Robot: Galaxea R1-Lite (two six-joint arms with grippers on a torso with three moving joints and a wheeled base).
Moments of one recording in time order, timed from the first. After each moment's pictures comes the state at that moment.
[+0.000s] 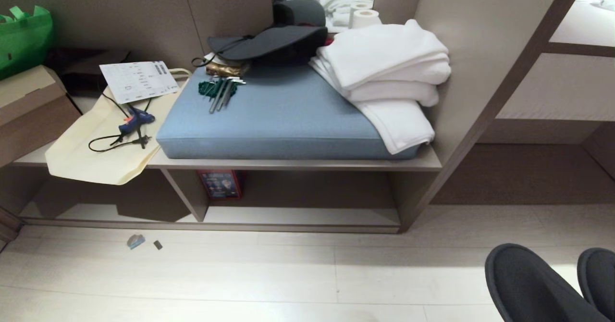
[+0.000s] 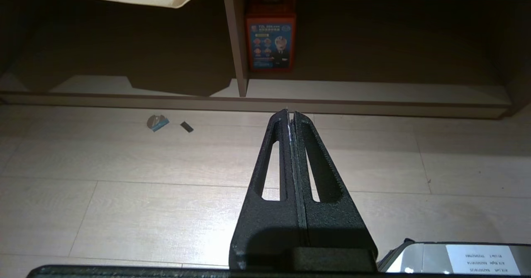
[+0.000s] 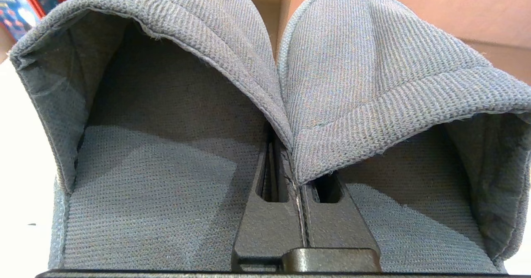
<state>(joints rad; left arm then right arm) 0.01 0.00 0.00 0.00 0.00 -0.02 0.00 0.00 0.00 0.00 0.01 -0.07</state>
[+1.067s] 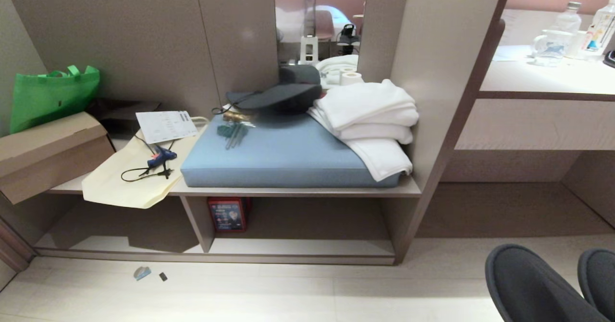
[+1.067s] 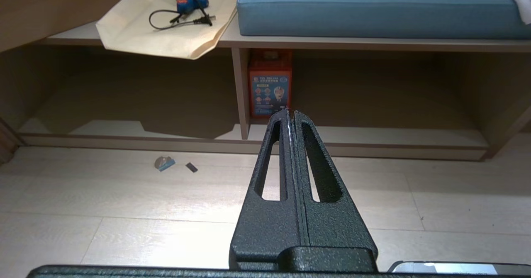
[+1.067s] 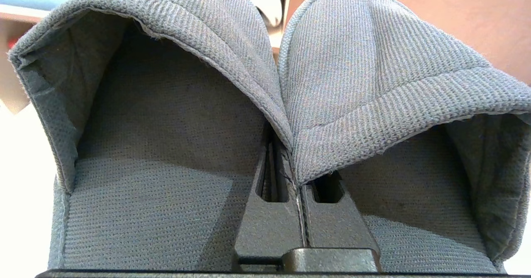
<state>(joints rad) 0.01 0.00 0.00 0.00 0.00 -0.02 0.00 0.00 0.00 0.00 0.01 -0.08</state>
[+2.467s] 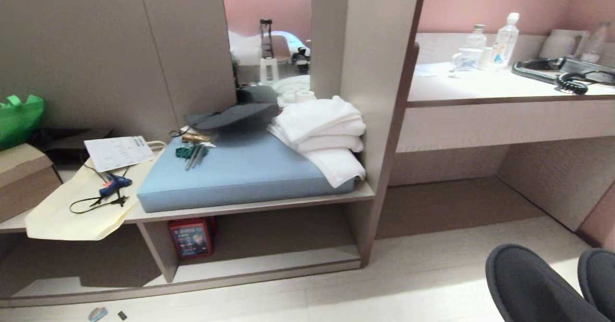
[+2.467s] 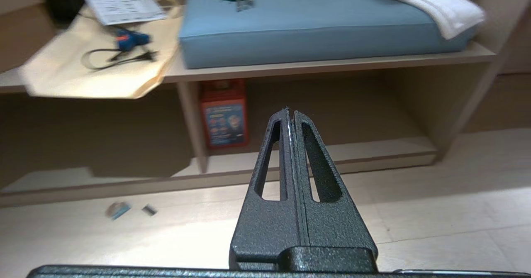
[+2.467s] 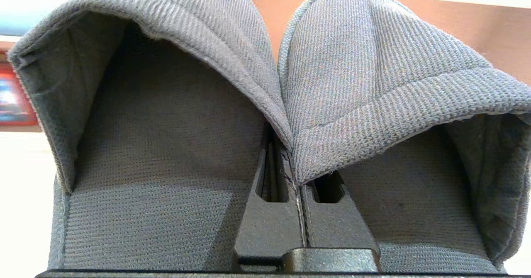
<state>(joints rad) 0.01 0.00 0.00 0.00 0.00 -0.02 0.00 0.00 0.00 0.00 0.01 -0.07</state>
